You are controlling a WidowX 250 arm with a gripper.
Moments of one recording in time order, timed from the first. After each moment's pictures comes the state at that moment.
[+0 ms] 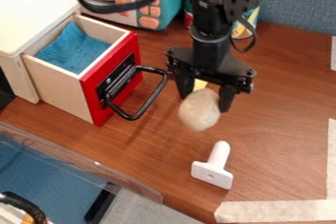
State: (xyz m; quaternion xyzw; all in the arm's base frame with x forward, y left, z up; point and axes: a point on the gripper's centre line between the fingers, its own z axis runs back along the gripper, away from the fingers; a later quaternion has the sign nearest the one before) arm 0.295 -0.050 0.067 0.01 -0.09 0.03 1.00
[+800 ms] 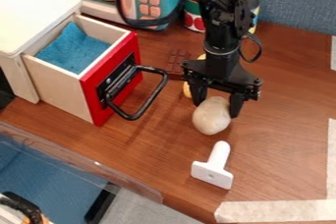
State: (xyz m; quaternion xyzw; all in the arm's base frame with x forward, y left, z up) arm 0.325 -0.054 0.028 -0.01 -0.08 0.02 1.00
